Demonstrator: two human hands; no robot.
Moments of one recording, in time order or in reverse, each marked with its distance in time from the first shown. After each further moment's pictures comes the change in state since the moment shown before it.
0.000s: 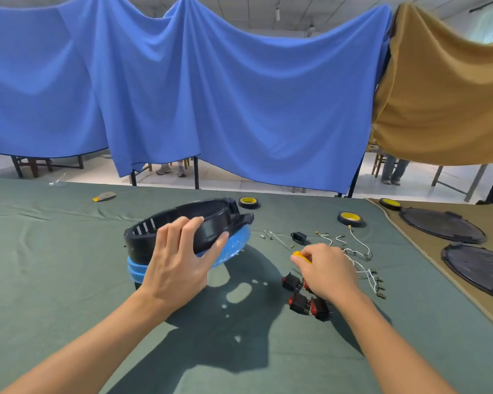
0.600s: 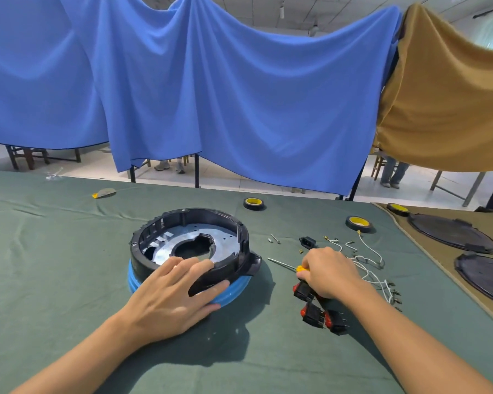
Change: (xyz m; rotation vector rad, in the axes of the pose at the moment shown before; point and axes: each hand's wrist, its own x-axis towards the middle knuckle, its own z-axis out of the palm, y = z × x) left_hand -0.044 -0.023 0.003 -0.246 -0.129 0.258; right_hand 0.033 -0.008 0.011 -0.401 -0.263 -0.140
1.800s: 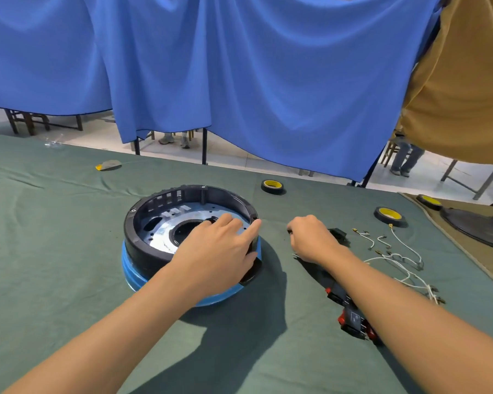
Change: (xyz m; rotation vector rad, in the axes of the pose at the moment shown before) left_hand 0.059 -0.018 0.018 -0.096 -0.561 -0.356; right_hand 0.086 -0.060 0.017 0.040 -0.046 -0.064
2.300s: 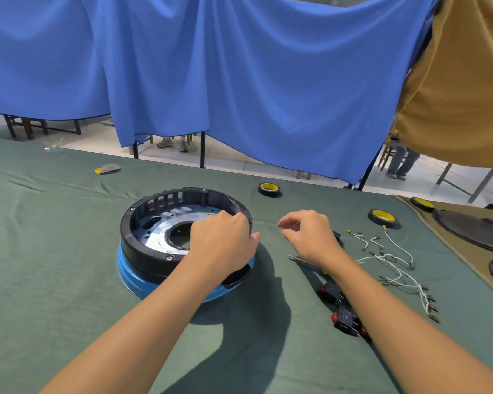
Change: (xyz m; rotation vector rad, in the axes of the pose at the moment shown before) left_hand 0.028 0.015 -0.008 -0.099 -0.039 -0.406; right_hand -0.032 -0.009 -0.020 0.497 0.263 -0.019
